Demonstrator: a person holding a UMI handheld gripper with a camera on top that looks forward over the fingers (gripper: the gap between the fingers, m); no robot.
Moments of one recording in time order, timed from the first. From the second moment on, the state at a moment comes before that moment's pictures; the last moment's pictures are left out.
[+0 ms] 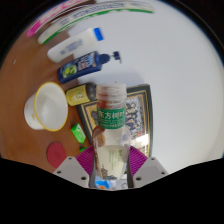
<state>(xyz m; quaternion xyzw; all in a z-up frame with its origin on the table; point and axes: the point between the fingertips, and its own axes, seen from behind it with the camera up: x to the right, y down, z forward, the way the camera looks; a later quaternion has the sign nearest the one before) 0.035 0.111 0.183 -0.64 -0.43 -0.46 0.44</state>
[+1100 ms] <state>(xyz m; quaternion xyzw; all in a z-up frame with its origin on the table) 0.042 0.099 0.059 -0.85 0.00 0.01 0.53</state>
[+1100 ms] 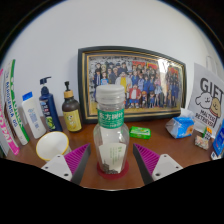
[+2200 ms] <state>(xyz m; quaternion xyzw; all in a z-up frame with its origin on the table) 0.008 -0.250 0.203 -0.88 0.01 -0.06 0.47</state>
